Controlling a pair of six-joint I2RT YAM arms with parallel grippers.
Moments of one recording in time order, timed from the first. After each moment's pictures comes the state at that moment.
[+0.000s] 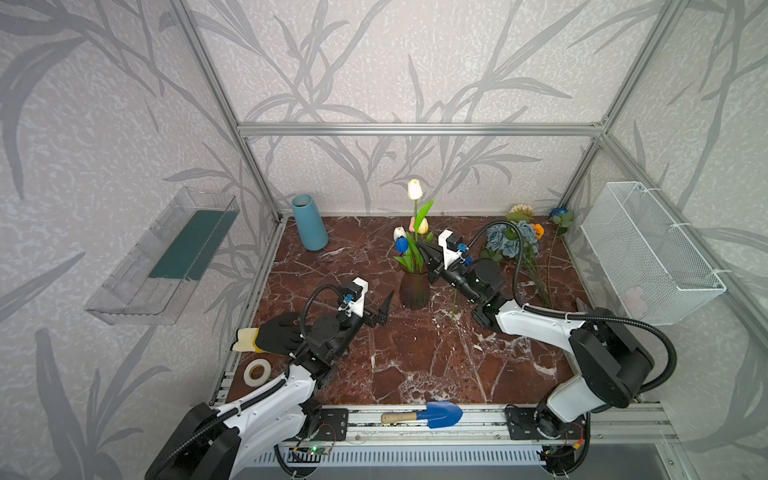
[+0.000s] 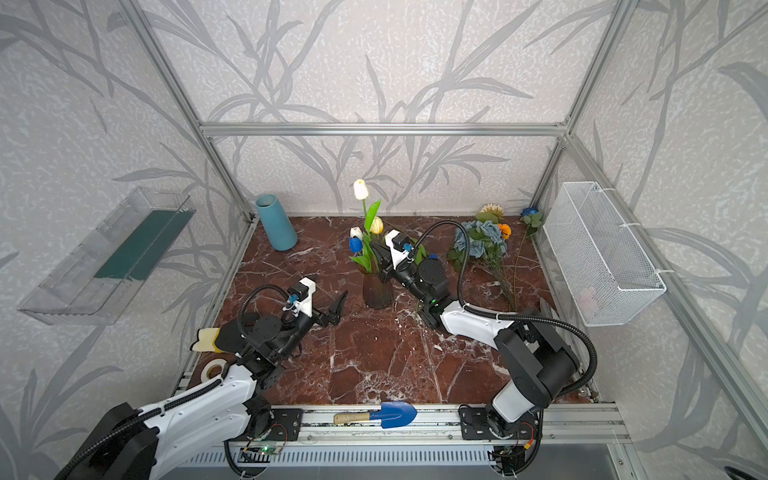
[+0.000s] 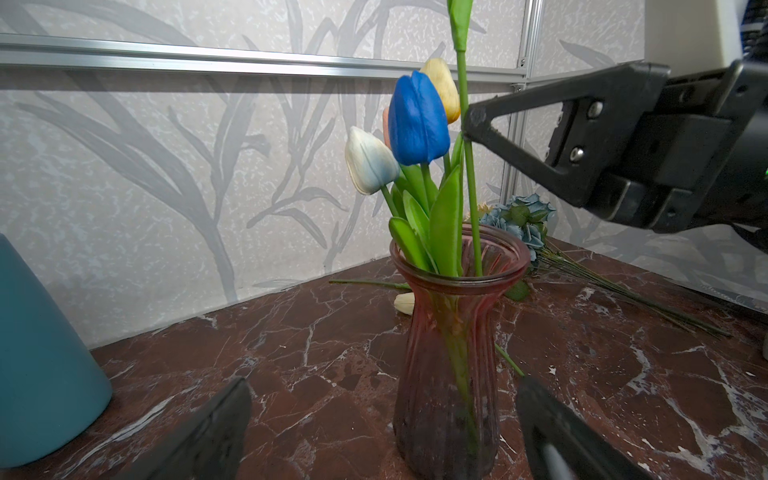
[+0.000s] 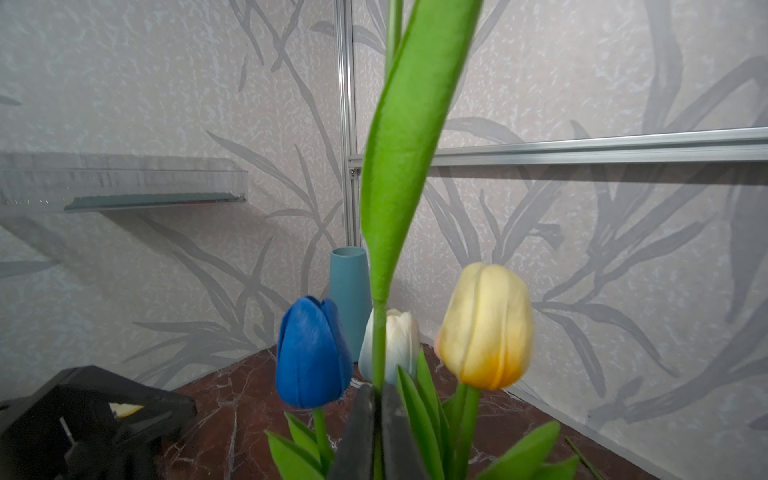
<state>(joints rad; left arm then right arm) -0.56 0.93 0.20 0.81 -0.06 0.04 0.68 1.58 0.81 0.98 -0.16 0.05</state>
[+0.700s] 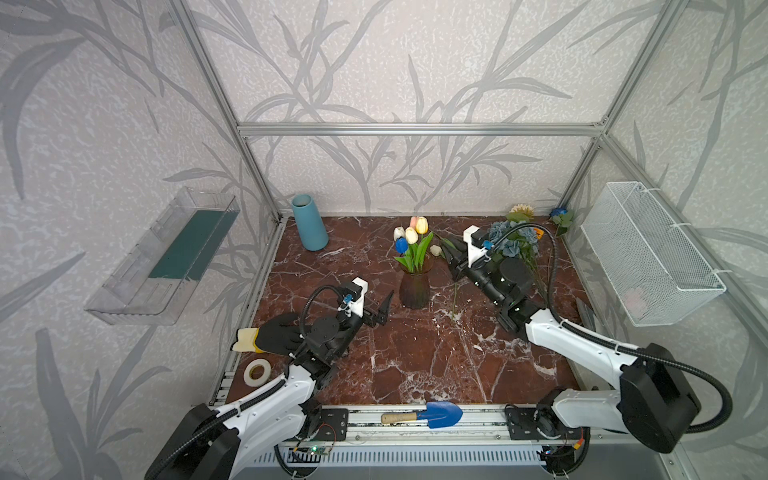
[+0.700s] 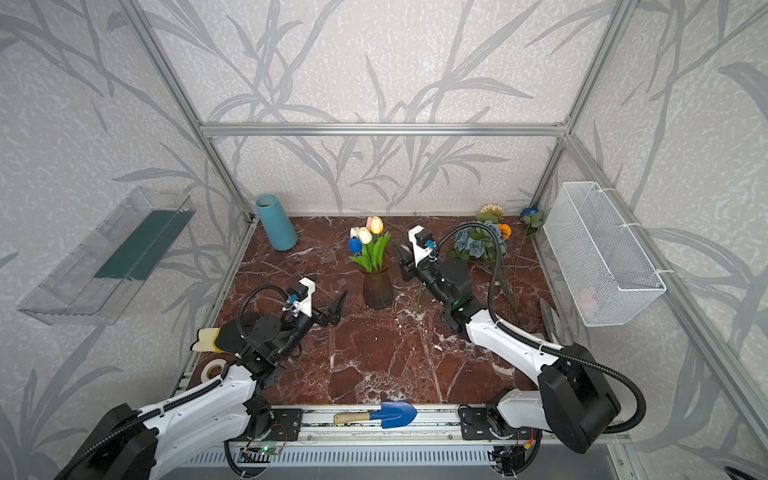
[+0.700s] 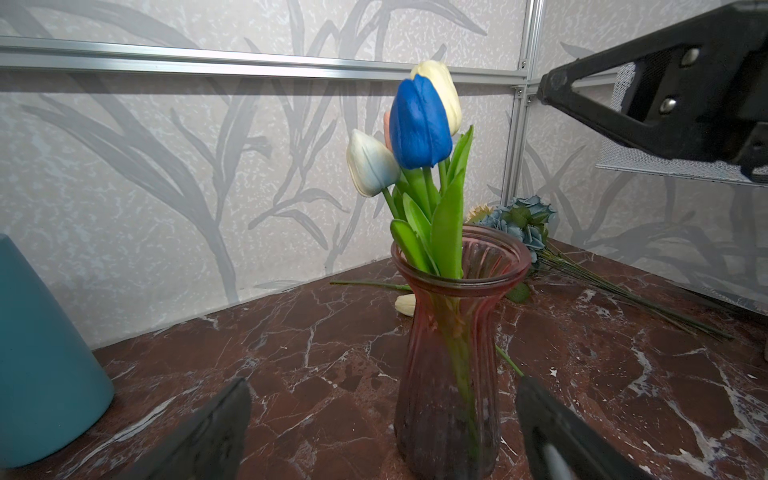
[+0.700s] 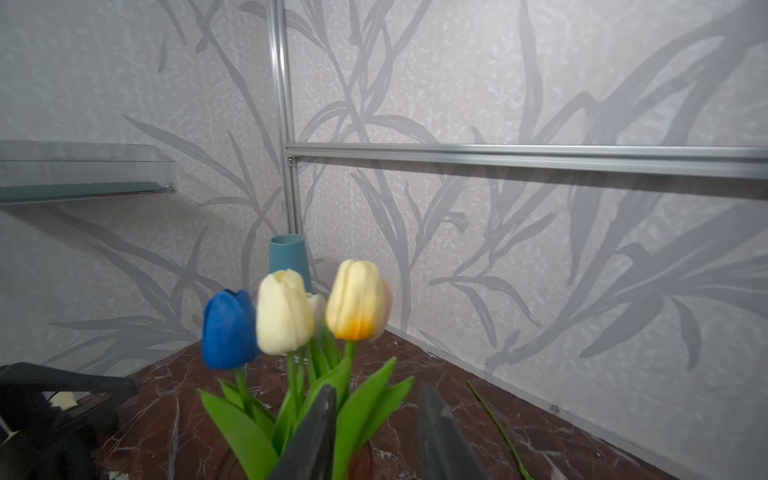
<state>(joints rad) -0.56 0.92 0.20 0.81 -0.06 0.04 0.52 1.30 0.77 0.66 -0.08 0.07</state>
